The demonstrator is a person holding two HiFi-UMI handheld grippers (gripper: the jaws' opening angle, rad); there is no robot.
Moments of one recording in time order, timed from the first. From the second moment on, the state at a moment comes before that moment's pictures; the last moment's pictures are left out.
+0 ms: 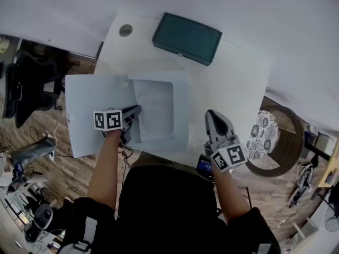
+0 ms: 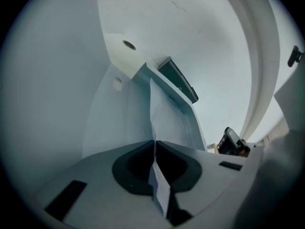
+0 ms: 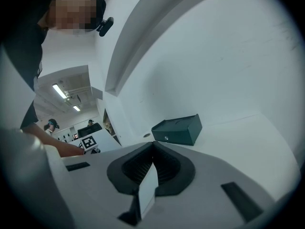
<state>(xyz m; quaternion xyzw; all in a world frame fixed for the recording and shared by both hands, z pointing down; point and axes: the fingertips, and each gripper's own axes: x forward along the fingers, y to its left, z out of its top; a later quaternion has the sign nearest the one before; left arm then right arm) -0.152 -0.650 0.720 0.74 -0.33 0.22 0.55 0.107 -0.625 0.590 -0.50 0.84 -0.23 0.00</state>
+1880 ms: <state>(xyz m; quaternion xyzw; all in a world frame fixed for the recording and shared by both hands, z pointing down) -0.242 -0.573 0.409 0.82 -0.53 0.01 0.21 0.088 -0.542 0.460 -0.40 0.90 -0.11 0.09</state>
